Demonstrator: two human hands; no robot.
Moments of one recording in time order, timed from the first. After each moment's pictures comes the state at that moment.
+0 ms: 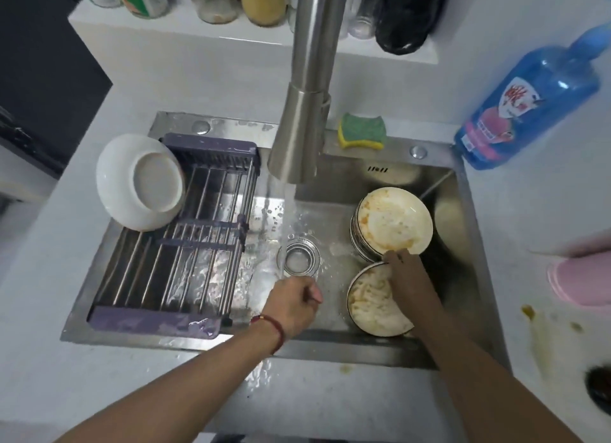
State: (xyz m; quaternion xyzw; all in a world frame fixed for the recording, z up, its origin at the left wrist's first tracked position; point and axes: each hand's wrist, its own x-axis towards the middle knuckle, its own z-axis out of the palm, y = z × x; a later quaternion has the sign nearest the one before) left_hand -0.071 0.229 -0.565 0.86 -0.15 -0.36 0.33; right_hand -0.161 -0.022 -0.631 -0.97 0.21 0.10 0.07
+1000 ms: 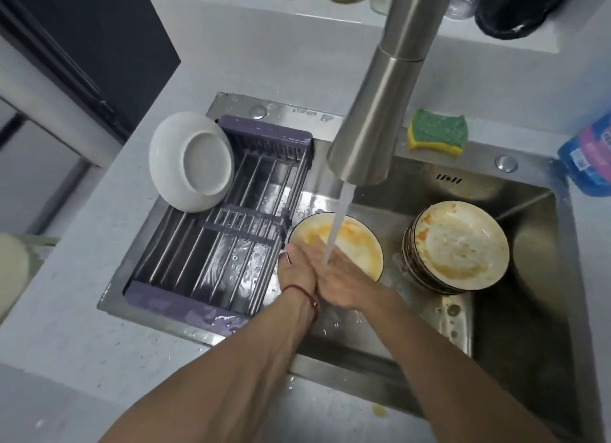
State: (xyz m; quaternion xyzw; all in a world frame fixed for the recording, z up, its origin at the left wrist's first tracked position) left_hand -0.019 0.212 -0.666 0.61 0.39 -0.18 0.66; right_hand -0.031 0.111 -0.656 -0.92 -0.12 0.27 0.26
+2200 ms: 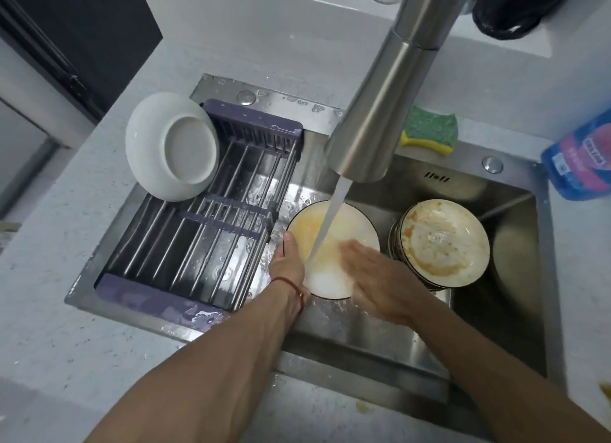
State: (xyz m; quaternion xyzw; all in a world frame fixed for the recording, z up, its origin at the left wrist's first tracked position) left_hand -0.013 0.215 -0.702 0.64 0.36 -0.24 0.63; right_hand -0.079 0.021 -0.634 -0.96 -0.20 0.16 0.07
